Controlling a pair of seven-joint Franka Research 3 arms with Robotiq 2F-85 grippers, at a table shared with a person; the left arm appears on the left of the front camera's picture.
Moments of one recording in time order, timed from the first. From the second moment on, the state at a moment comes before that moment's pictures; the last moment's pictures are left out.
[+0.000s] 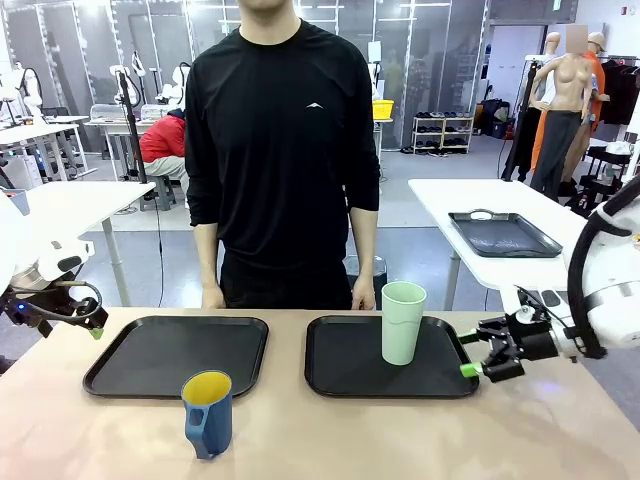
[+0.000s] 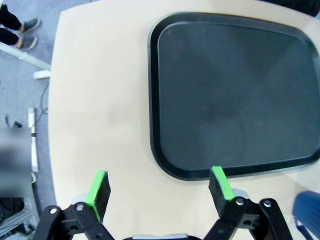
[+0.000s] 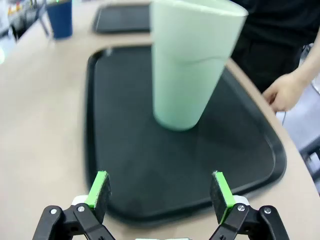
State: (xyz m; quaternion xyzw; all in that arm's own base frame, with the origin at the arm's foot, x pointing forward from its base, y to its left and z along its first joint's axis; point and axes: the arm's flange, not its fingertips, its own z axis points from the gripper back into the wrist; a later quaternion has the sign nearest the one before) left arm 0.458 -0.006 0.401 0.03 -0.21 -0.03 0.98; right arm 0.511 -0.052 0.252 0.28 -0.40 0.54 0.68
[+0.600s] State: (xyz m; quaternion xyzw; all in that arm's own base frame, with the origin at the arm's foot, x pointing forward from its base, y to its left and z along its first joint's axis) left arm 0.458 -0.006 0.400 0.03 -0.21 -0.03 0.98; right arm 0.402 -0.035 0.325 0.15 -0.29 0.62 0.72
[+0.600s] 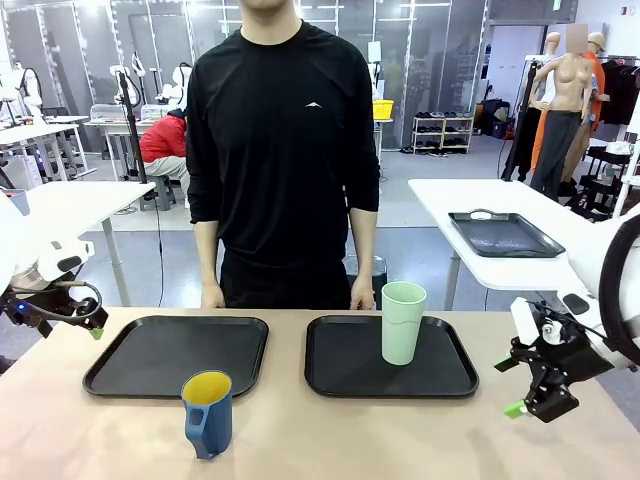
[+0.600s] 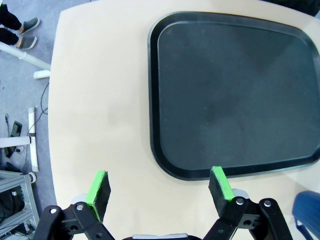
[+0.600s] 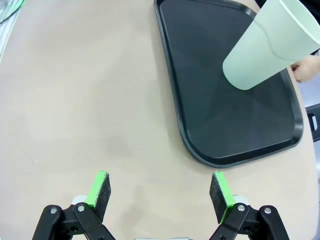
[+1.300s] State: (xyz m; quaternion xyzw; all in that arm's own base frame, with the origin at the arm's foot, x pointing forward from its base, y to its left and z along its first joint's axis) left arm 0.458 -0.006 0.400 0.03 -0.21 -0.03 0.98; right arm 0.409 -0.038 0.347 0.10 -0.26 0.60 0.75
